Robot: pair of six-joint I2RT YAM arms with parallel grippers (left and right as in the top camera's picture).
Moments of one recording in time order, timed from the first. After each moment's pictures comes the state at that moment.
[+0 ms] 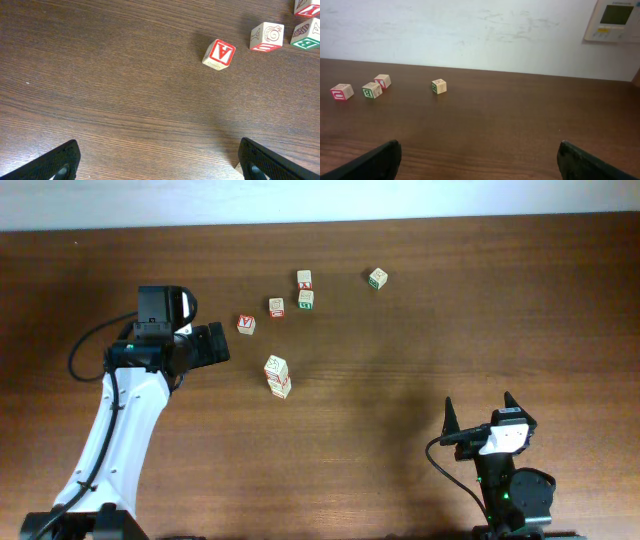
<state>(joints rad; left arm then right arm) -0.02 1.50 1.16 -0.70 -0.06 -0.21 0.01 0.01 0.02 -0.08 -0.02 -0.05</state>
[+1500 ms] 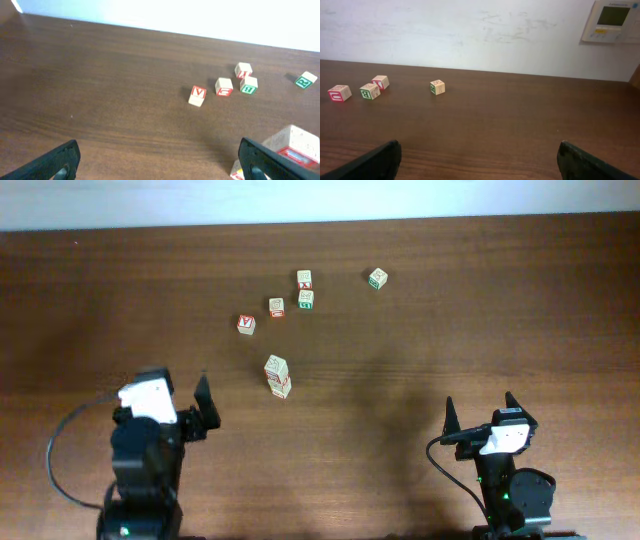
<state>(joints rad) -0.02 0.59 0.51 -0.32 -0.11 -0.13 0.01 0.01 0.02 -0.08 -0.02 -0.05</state>
